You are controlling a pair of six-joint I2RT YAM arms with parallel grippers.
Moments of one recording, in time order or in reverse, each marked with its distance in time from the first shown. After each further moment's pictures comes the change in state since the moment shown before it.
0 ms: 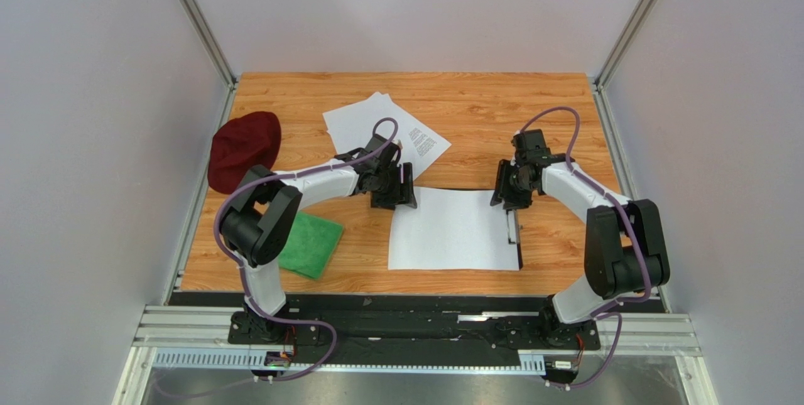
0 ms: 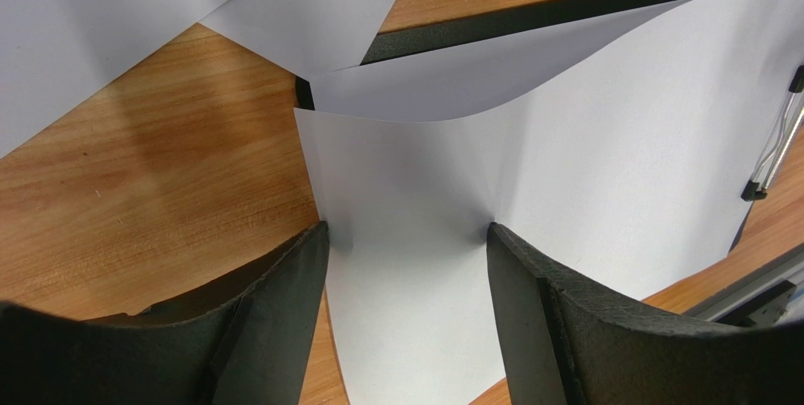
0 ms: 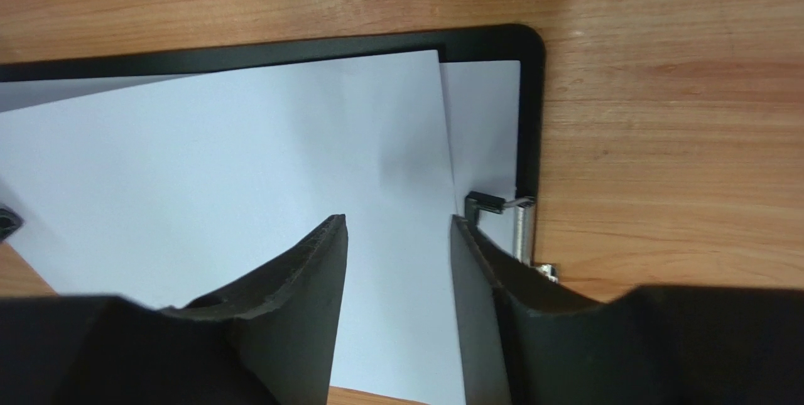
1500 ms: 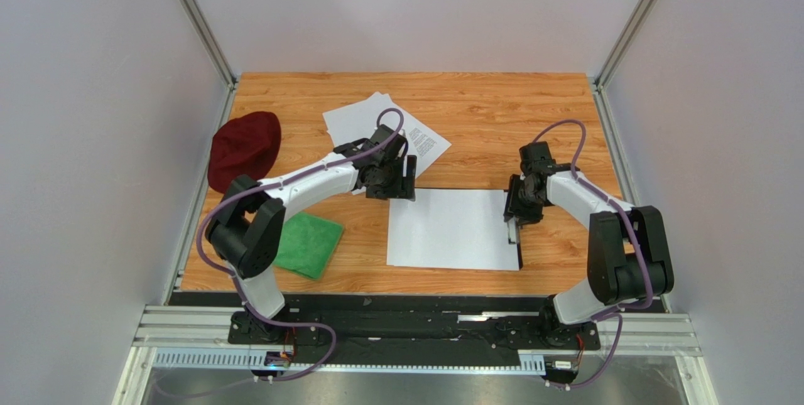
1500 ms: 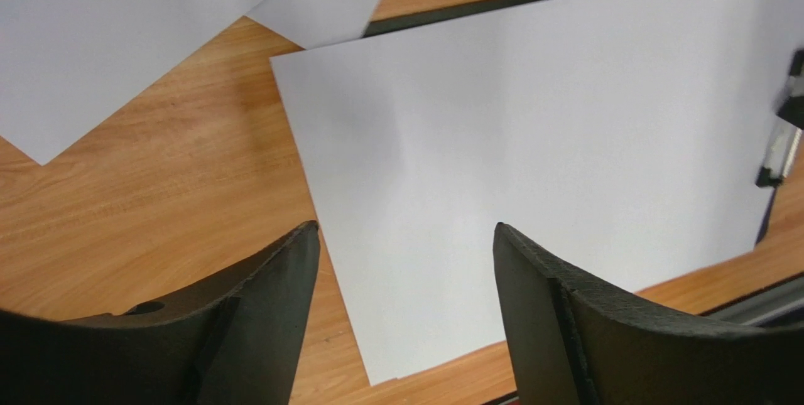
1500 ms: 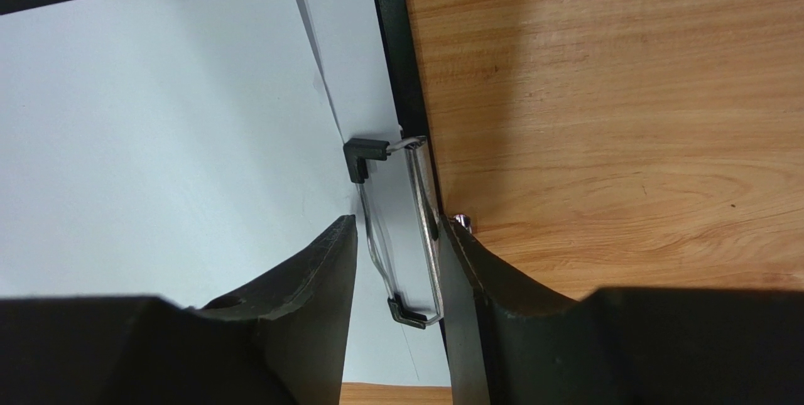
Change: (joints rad) left arm -0.051 -0.076 0.119 -0.217 -0.162 0.061; right arm -0.037 -0.041 -0.087 -0.060 0.111 -0.008
